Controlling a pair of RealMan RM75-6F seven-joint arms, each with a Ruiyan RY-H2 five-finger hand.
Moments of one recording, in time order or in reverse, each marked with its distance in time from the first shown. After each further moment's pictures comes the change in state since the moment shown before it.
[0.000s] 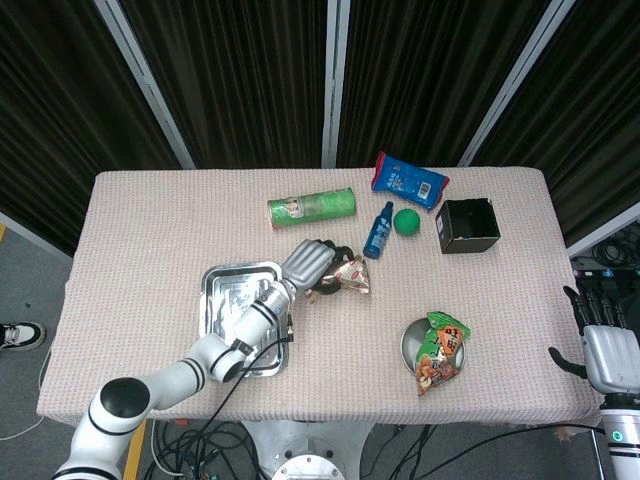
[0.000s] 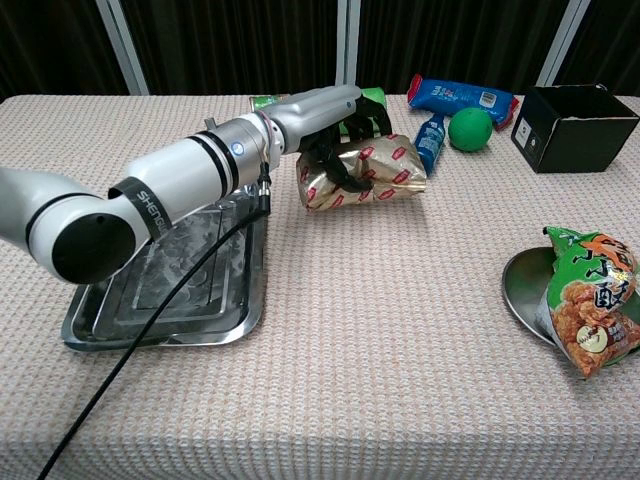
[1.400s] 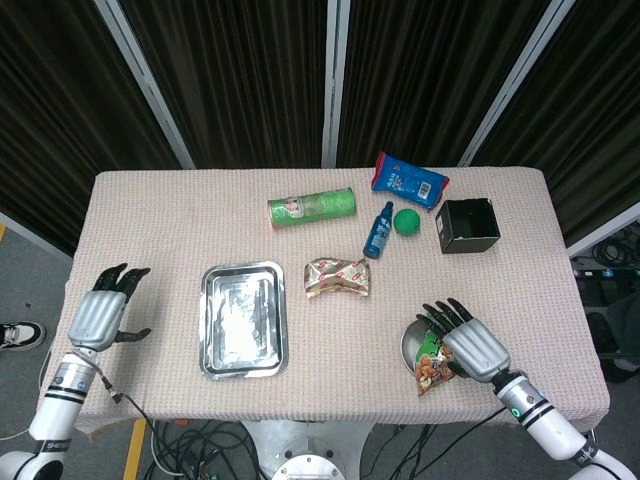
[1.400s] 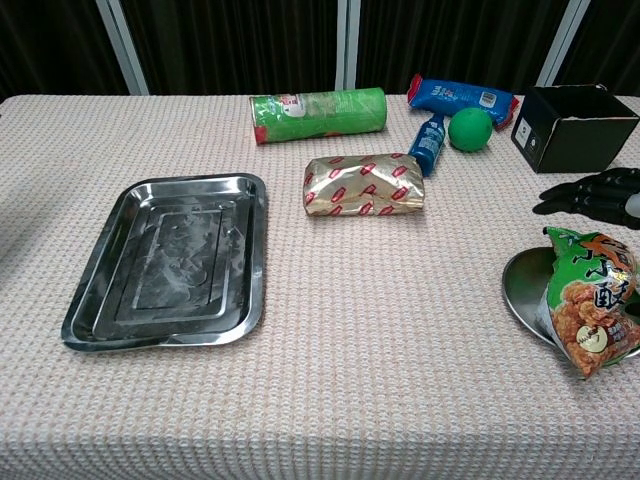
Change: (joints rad) left arm 0.724 0.760 0.305 -0.838 -0.128 0.464 0.372; right arm 0.311 -0.050 -0.097 -0.124 -0.221 -0.408 -0.261
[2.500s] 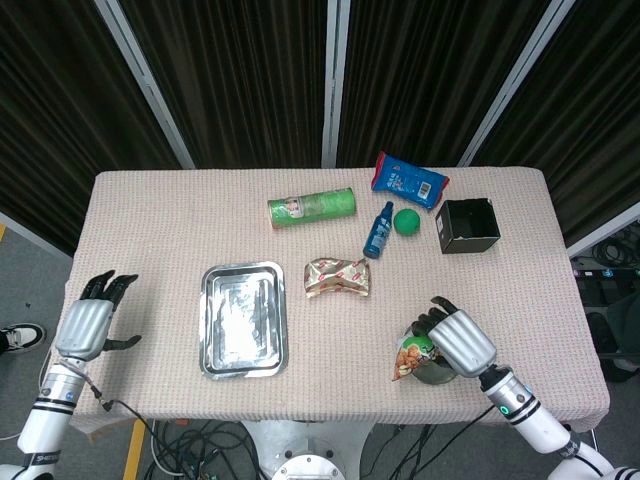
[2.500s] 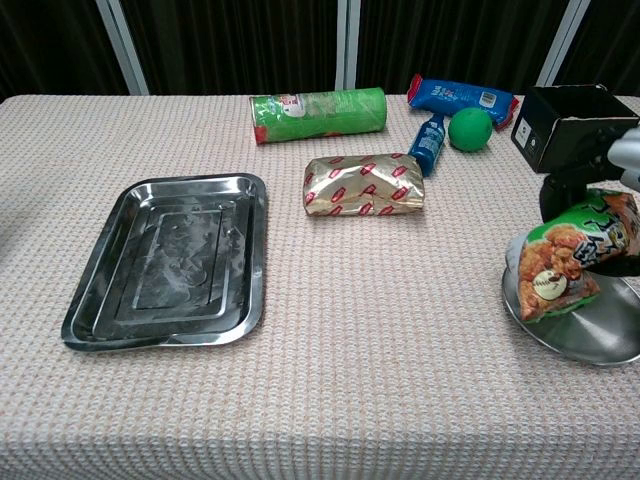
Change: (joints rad) left arm 0.083 0.005 -0.020 0.029 0.066 0.020 -0.049; right arm 0.029 -0.105 0.000 0.099 -0.150 0.263 0.104
